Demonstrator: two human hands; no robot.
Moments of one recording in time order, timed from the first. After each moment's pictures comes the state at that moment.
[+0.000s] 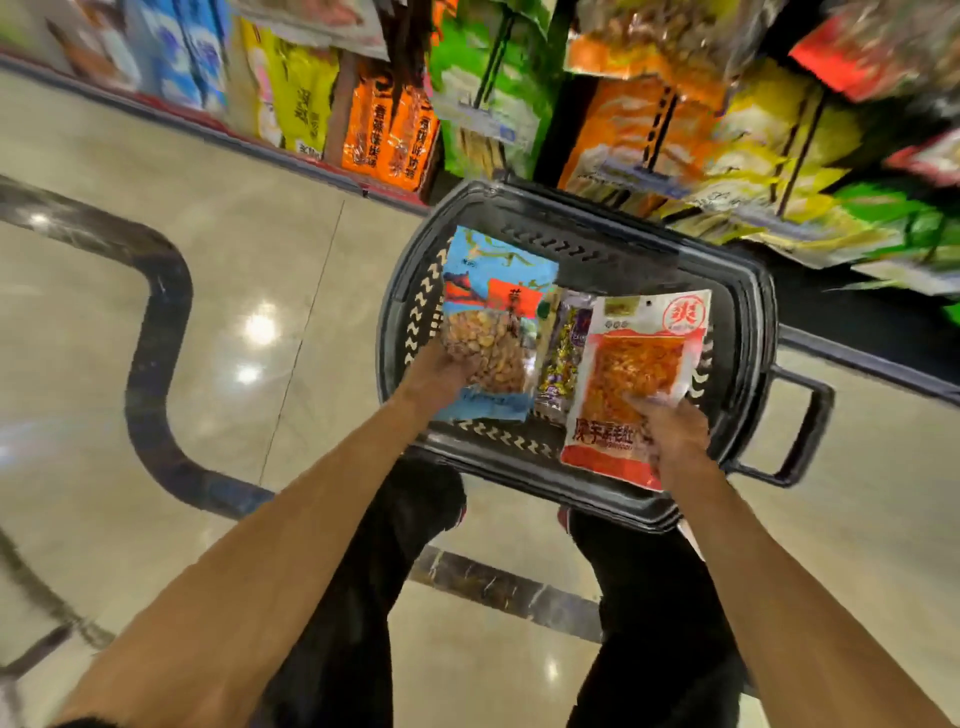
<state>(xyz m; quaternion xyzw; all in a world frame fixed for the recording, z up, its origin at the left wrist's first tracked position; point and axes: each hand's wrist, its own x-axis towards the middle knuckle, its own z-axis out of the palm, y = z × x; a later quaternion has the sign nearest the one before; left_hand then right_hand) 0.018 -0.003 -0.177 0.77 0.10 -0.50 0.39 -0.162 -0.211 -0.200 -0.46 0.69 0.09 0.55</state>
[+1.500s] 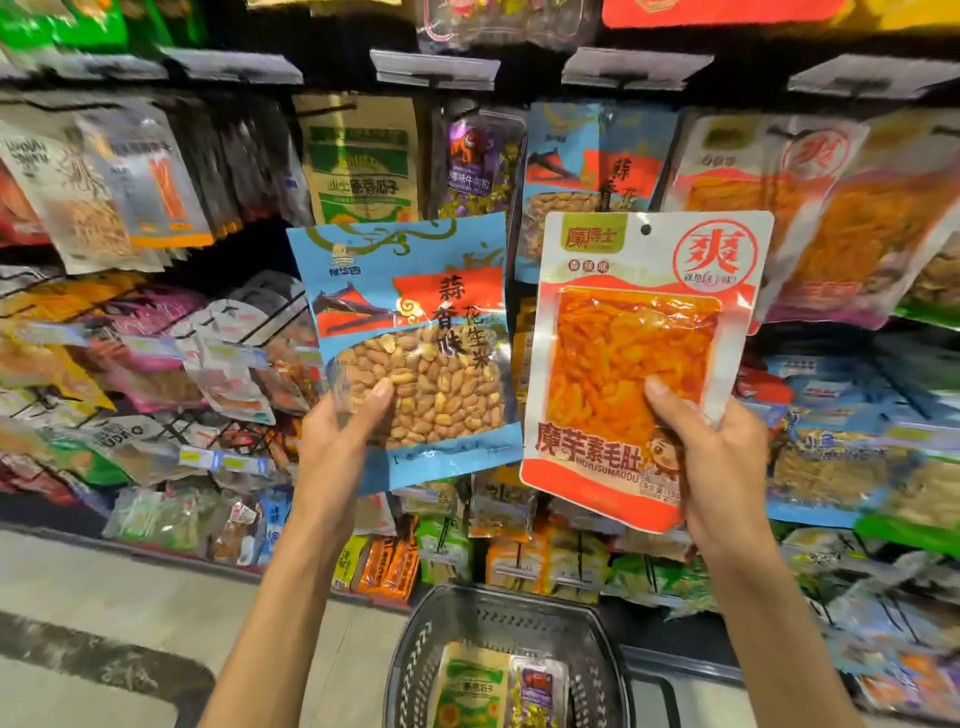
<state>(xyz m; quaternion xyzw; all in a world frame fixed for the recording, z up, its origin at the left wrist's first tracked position) 0.040 -0.031 0.454 0.64 -0.18 -0.09 0.74 -0.145 -0.239 0.479 -0.57 0.26 -0.41 0.66</state>
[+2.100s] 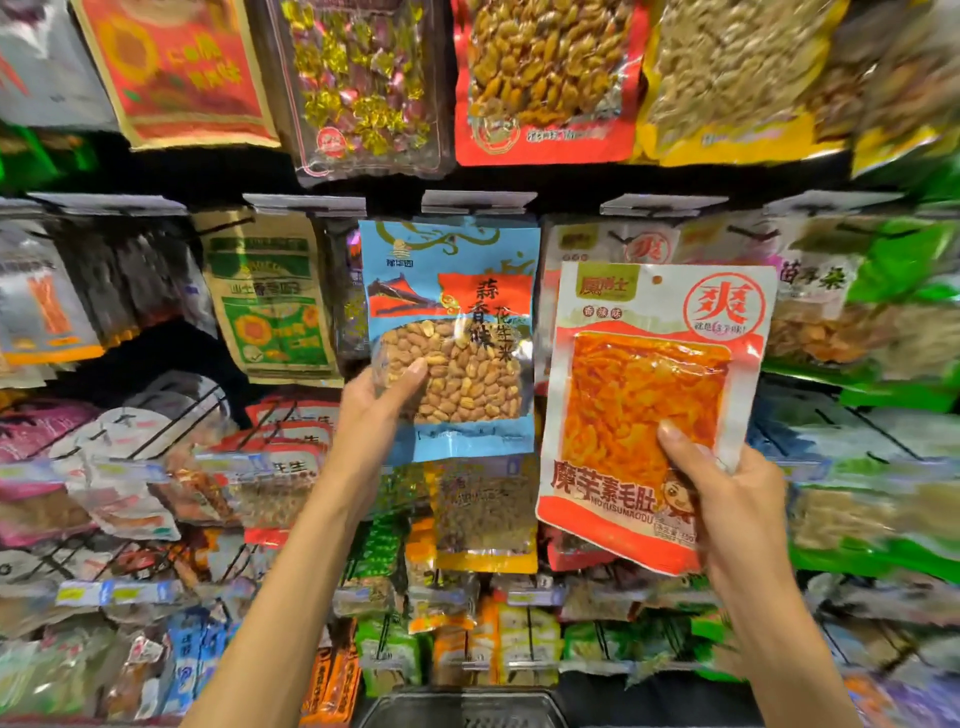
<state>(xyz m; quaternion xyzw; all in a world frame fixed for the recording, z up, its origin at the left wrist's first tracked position) 0.041 -0.168 0.524 0.61 -0.31 -0.13 0.72 -0.210 -0.297 0.513 -0.54 0.31 -0.49 0.61</state>
